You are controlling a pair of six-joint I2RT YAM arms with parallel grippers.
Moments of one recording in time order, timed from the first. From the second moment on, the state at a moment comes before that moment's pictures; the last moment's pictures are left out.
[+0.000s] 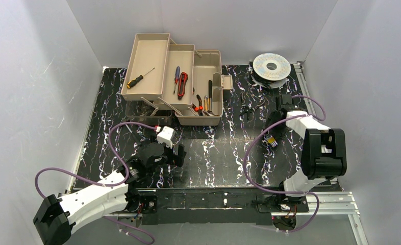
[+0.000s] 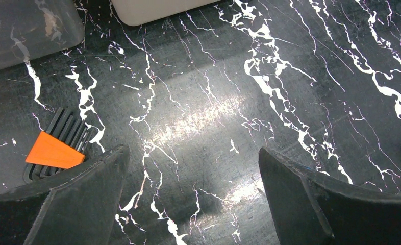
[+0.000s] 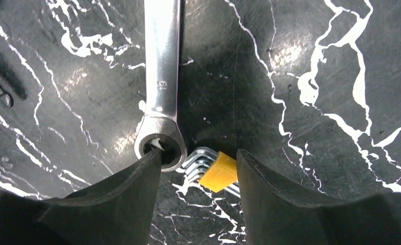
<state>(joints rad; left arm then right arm) -0.86 0.74 0.32 -0.07 -0.30 -0.27 0.04 1.60 0.93 -0.53 0.11 0.54</state>
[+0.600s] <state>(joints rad) -0.86 0.73 0.32 -0.07 -0.30 -0.27 0.06 1.62 0.99 -0.54 -0.01 0.58</state>
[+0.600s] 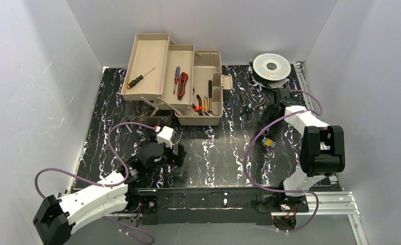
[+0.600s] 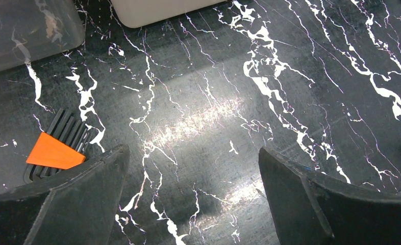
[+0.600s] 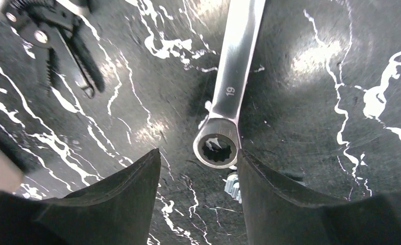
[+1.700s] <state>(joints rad) -0.86 0.74 0.32 -0.07 -0.29 -0.27 0.13 1.71 1.12 -0.59 0.16 0.72</state>
